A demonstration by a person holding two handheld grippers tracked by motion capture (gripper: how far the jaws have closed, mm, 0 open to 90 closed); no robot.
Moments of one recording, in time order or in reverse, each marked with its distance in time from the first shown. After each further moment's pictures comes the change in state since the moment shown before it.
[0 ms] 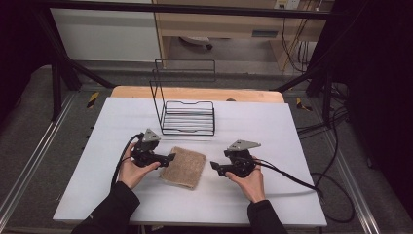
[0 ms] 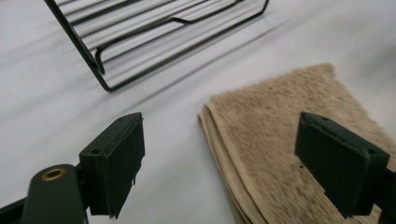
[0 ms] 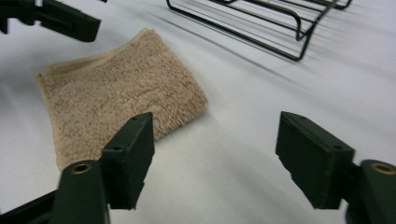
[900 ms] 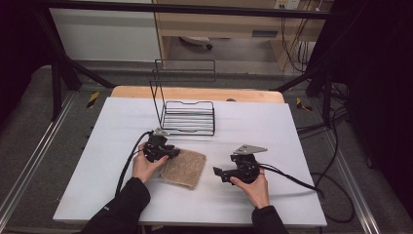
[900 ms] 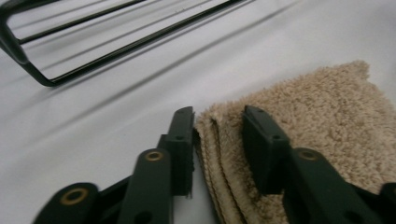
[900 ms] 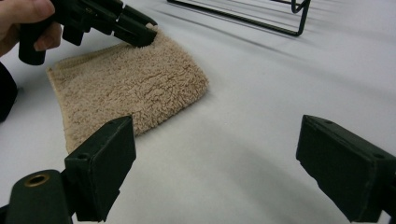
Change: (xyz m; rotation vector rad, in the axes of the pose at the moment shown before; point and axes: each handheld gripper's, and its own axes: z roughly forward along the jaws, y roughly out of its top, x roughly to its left) left arm 0.011 0.001 0.048 0.095 -0.130 -0.088; right arm -0.003 -0.015 -0.006 0.001 0.027 0.091
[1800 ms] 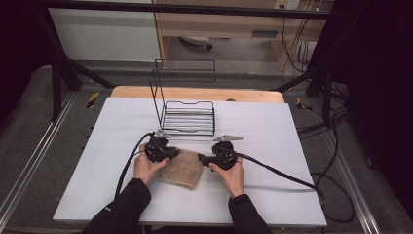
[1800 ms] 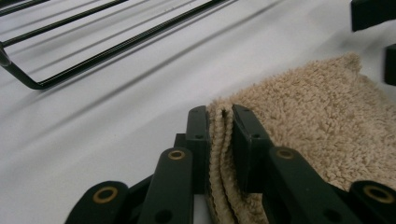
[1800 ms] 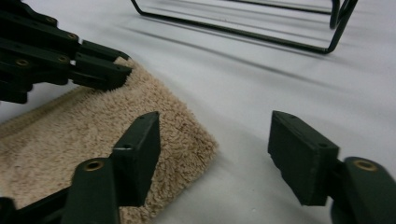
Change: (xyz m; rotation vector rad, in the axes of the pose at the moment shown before) left arm -0.003 -0.003 0.001 -0.013 0.010 0.052; right arm 0.013 0.029 0.069 0.027 -0.090 0.107
